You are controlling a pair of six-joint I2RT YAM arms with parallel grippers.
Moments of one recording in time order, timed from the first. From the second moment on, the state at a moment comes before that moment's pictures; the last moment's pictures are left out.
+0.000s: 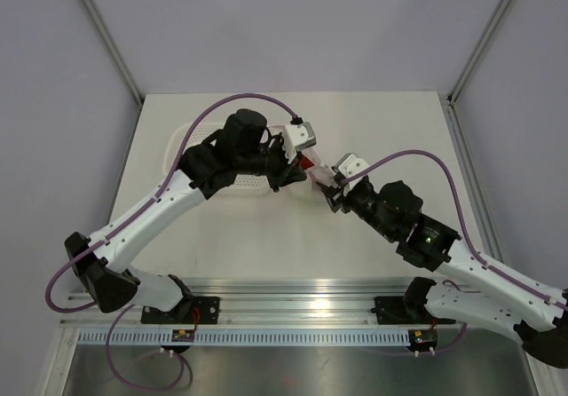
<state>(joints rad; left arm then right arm) -0.78 1.38 1.47 -0.63 0.46 0.21 0.94 0.83 0.81 -0.04 0.23 -0.23</state>
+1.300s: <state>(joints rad) -0.78 1.36 1.47 -0.64 0.47 0.28 0.77 0.91 0.78 0.09 -0.05 -0.15</state>
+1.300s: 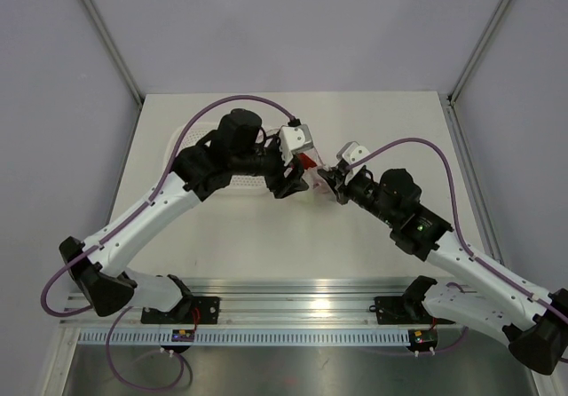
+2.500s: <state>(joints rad) -0.77 1.54 1.75 -0.83 0.89 0.72 0.74 0.86 0.81 -0.05 -0.25 -0.16</state>
